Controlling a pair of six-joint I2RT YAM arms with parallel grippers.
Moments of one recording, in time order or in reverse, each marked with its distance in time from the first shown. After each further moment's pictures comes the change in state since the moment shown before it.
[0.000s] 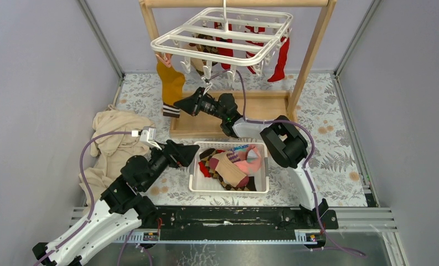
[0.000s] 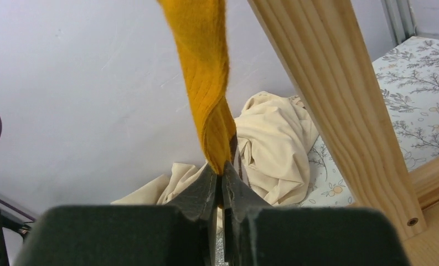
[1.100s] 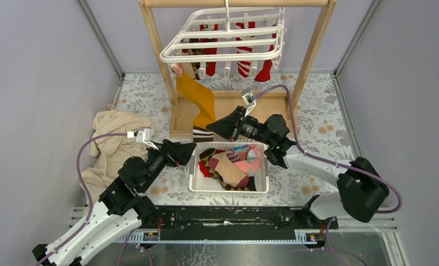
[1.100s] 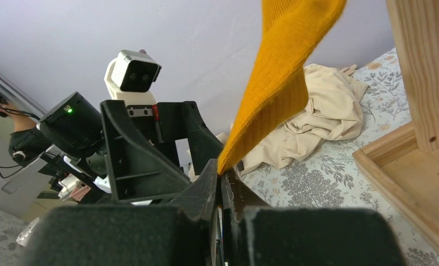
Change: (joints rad) left arm 0.000 -0.028 0.000 0.000 -0.050 0.004; right arm 0.003 -0.851 -0.751 -0.104 -0.027 -0.005
